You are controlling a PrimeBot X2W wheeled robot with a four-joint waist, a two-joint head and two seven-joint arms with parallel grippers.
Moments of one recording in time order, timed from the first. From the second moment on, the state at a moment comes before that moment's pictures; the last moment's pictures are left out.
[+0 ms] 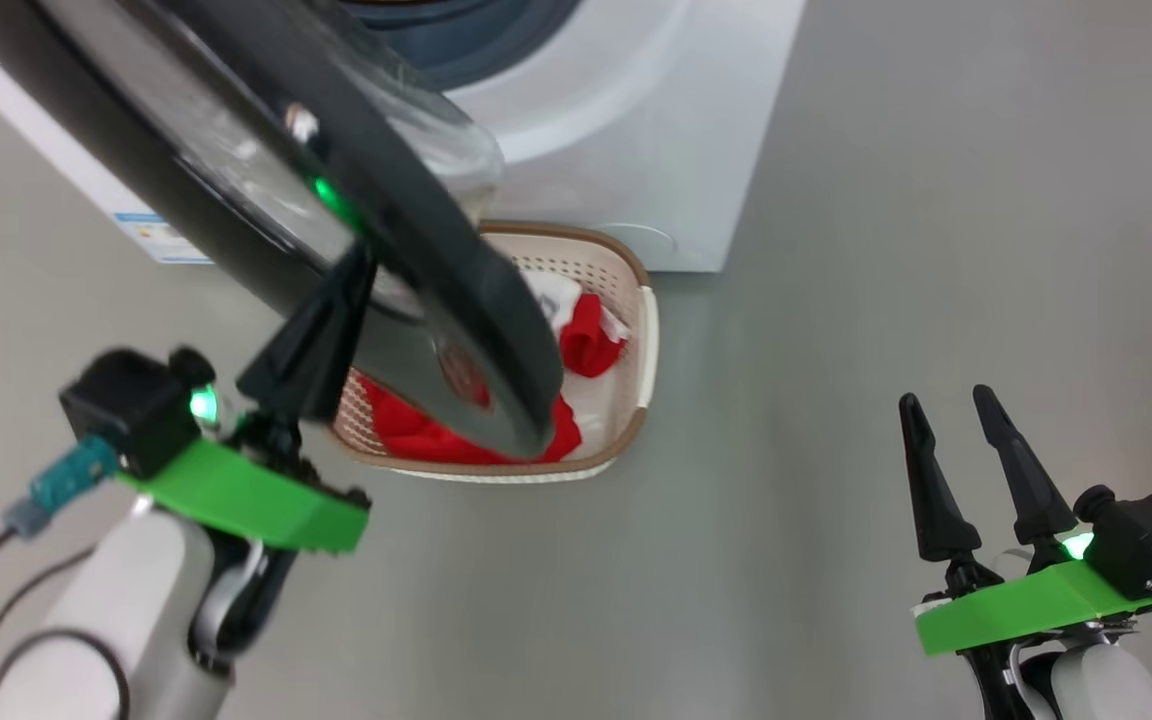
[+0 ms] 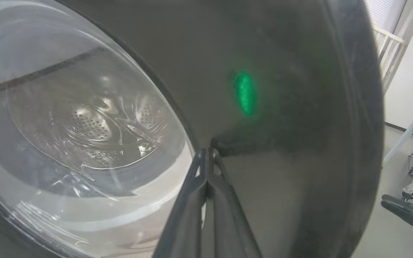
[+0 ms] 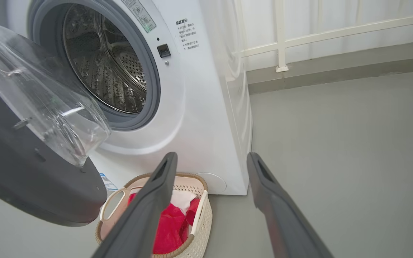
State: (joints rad) left arm -0.55 0.33 -0.40 0.17 -0.58 -0.13 -0.25; right arm -0.09 -0.05 0.01 0.15 0.39 0.12 -0.26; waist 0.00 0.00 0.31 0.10
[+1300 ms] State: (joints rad) left arm -1.15 0.33 -0.35 0.57 -0.62 -0.13 -0.26; right arm -0.21 -0.05 0.02 0.11 0.50 0.12 -0.26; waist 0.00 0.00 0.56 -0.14
